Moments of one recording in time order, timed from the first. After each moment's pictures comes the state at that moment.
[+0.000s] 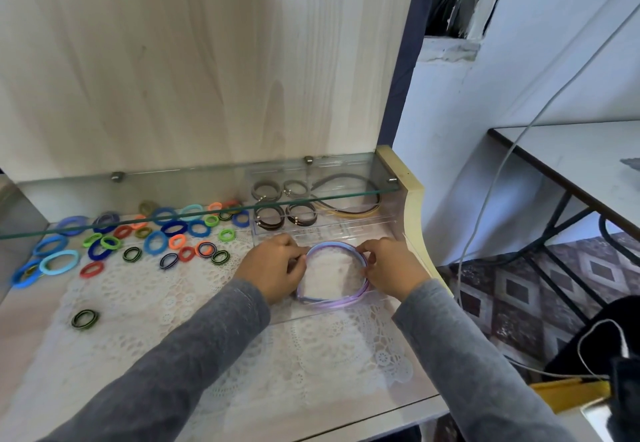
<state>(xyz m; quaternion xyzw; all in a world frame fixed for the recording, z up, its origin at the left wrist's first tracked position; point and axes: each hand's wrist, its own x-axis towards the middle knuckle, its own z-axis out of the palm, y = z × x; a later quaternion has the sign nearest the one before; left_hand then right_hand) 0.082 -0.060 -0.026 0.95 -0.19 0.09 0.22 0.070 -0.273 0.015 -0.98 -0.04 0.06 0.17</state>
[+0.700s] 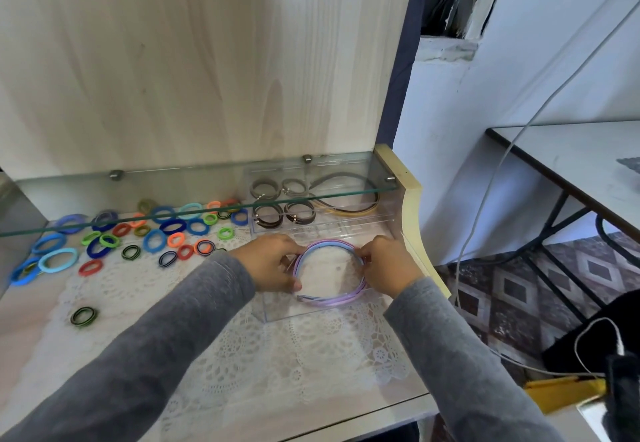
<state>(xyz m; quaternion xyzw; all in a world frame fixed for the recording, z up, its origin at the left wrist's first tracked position) 0.088 -0.052 0.019 0.95 -0.24 -0.15 0.15 0.065 -0.267 0.020 -0.99 -0.05 0.07 0.13</state>
